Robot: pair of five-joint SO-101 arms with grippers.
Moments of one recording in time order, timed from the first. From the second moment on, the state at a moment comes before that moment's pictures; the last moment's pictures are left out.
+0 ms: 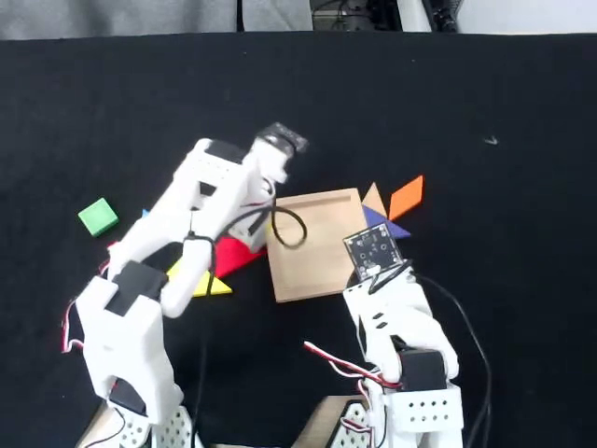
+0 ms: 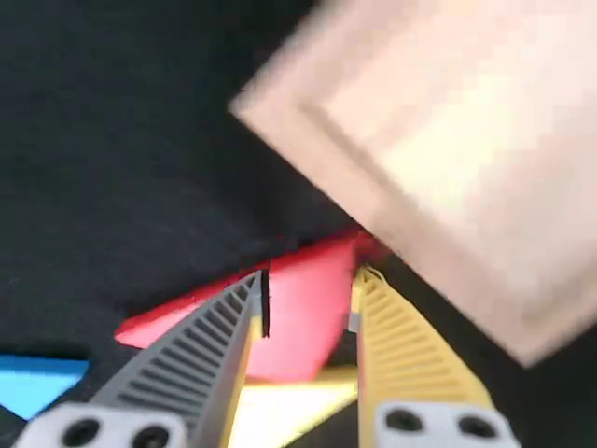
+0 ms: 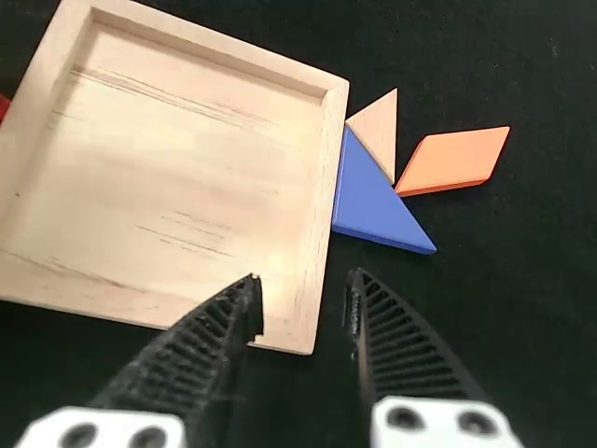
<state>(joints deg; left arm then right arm) 17.7 22.1 2.2 76.9 -20.6 -3.1 -103.3 96.7 59.5 21.3</state>
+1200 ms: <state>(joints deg) -4.8 29.9 -17.0 70.6 -42.1 -3.1 -103.3 96.7 59.5 21.3</state>
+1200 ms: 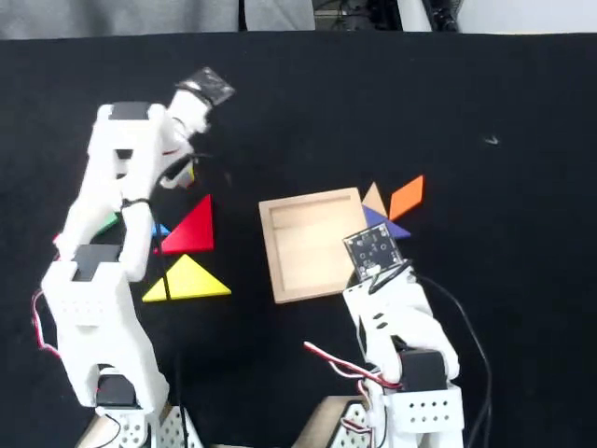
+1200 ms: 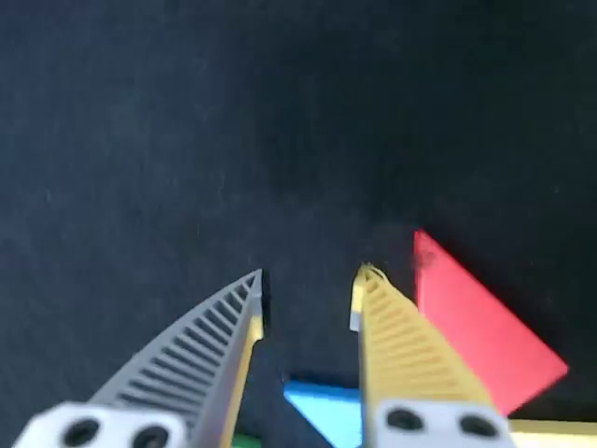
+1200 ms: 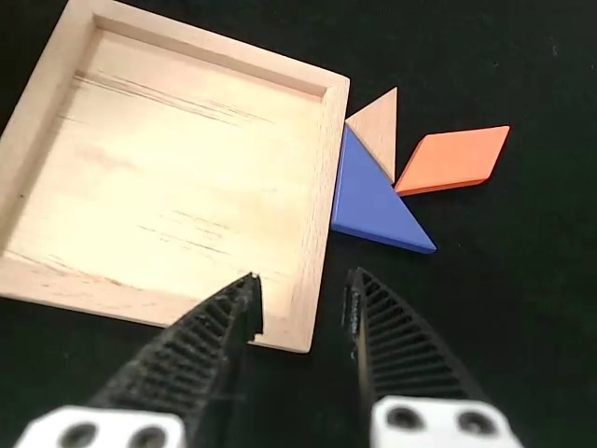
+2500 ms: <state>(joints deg) -2.3 -16.6 29.3 64.7 -23.3 -3.1 -103.3 96.7 59.5 21.3</state>
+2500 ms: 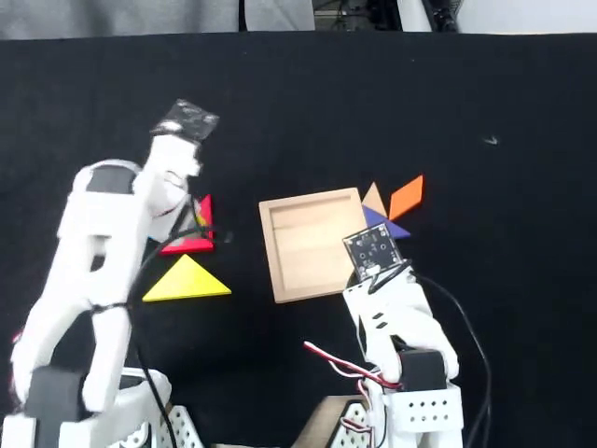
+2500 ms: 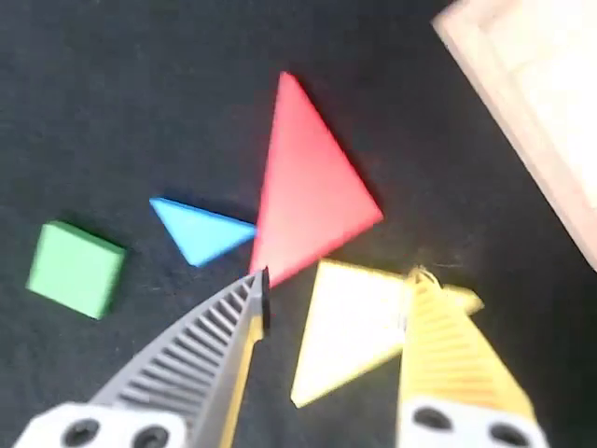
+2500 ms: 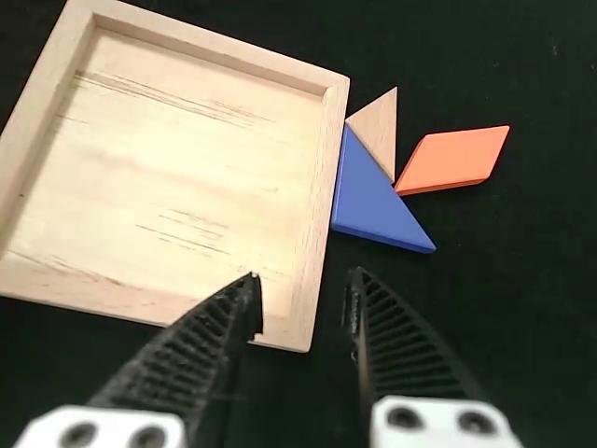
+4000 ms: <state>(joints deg) -3.1 26.2 5.3 66.2 -40.8 -3.1 -103.3 96.7 60.4 21.3</state>
